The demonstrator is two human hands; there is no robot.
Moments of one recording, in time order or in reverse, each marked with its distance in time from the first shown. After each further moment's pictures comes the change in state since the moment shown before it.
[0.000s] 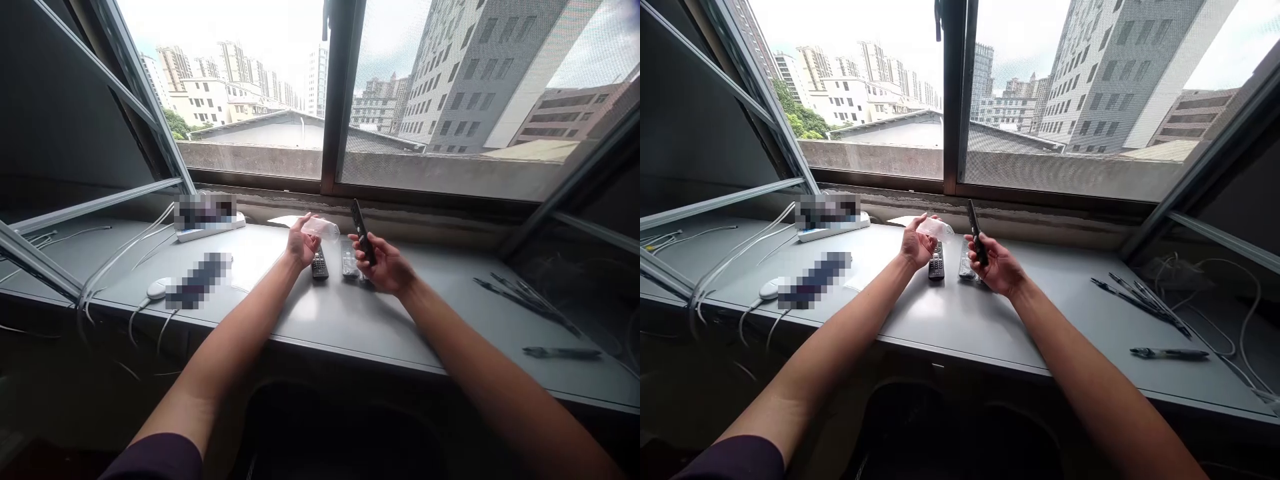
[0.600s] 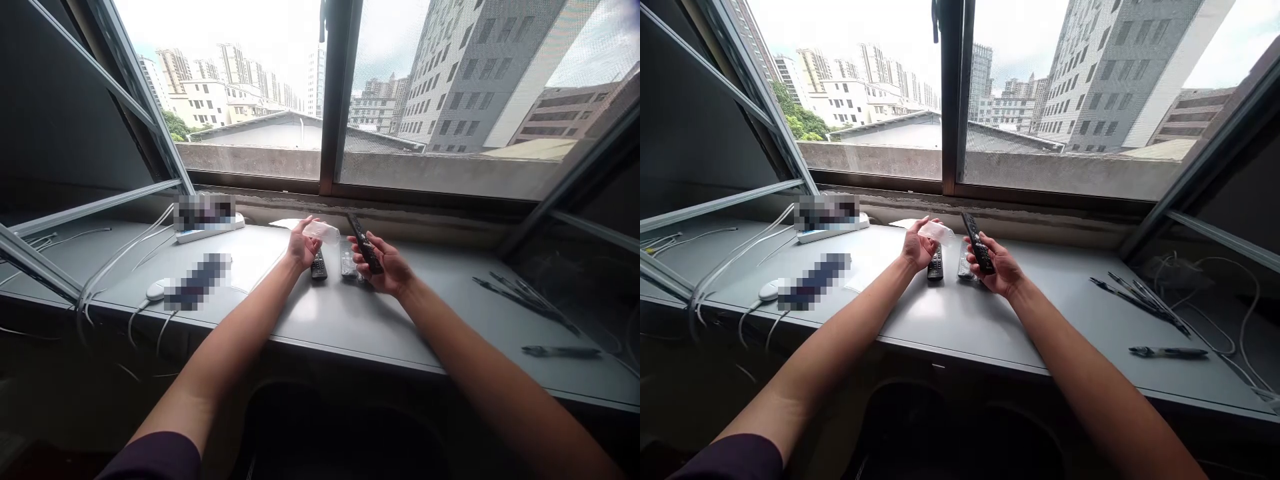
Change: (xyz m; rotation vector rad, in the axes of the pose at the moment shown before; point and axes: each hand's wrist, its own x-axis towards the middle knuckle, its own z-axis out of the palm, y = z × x) left_hand 0.003 -0.006 -0.004 0.029 0.013 -0.015; right_hand 0.000 -0.003 0.006 0.194 0.048 0.112
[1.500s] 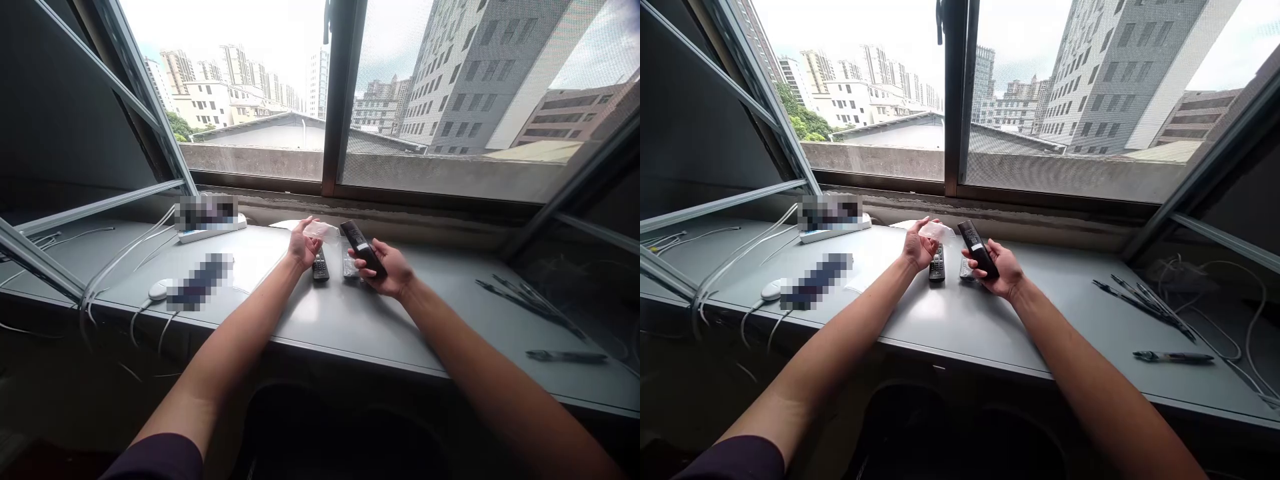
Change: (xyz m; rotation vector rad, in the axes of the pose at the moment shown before) left_hand -0.002 0.004 0.001 0.019 0.045 0.005; right_hand 0.007 0.000 -0.008 -0.019 0.032 0.058
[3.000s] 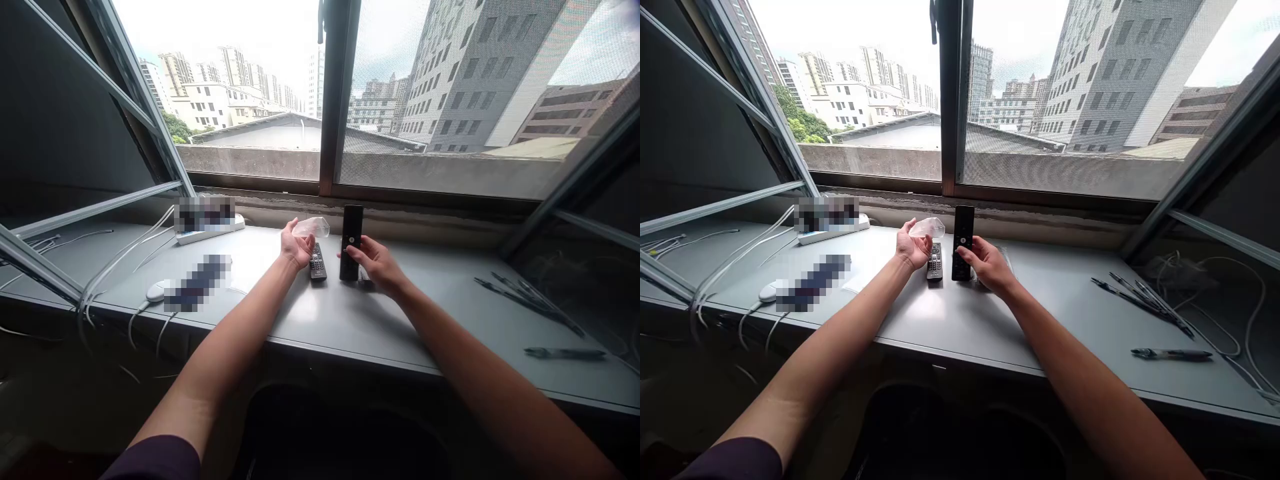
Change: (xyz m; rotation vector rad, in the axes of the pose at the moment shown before) left_hand 0.000 0.009 -0.005 -0.223 0.080 -0.091; right_hand -0.007 0.019 0.010 -0.759 -0.068 -0.562
